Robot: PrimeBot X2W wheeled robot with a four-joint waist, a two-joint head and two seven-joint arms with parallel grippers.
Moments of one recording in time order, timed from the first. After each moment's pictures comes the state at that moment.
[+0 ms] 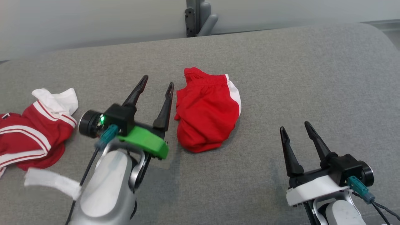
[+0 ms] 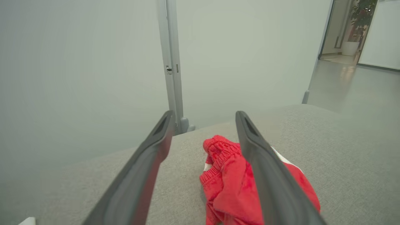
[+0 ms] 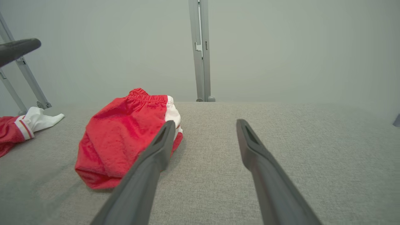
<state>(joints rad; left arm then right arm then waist) -0.42 0.08 -0.32 0.32 -0.21 -0.13 -0.23 -0.05 -0.05 0.11 0.08 0.10 0.13 -0.26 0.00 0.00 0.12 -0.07</state>
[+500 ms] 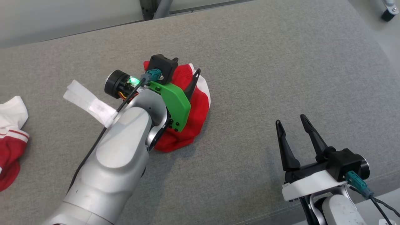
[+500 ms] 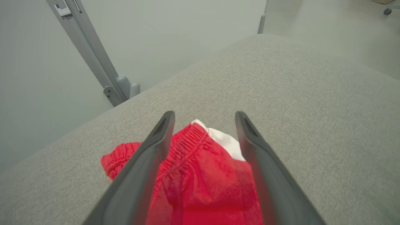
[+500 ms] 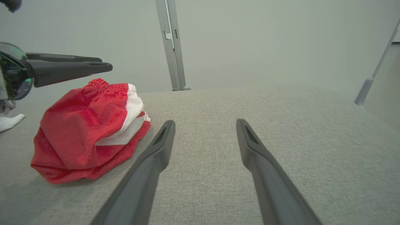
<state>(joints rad) -0.79 0.06 -0.58 0.60 -0.34 -0.13 0.10 -0.08 -0.05 0.13 0.06 0.12 0.13 -0.26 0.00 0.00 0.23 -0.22</state>
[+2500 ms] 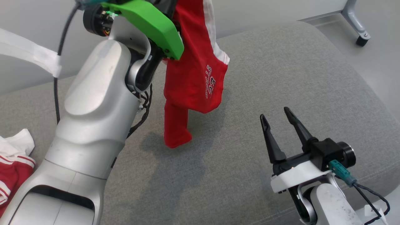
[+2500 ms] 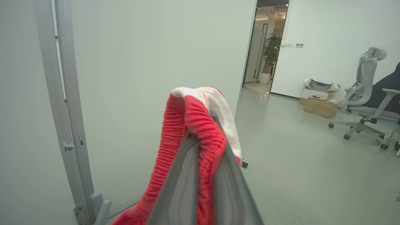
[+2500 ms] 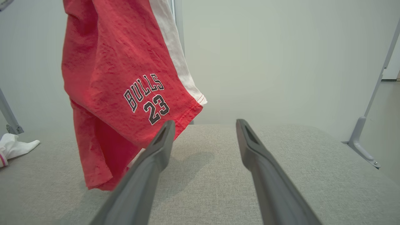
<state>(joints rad) -1.06 0.05 -0.52 0.59 -0.67 -0.12 0.02 -0.17 -0.05 0.21 0.14 0.10 0.13 -0.26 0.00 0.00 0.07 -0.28</state>
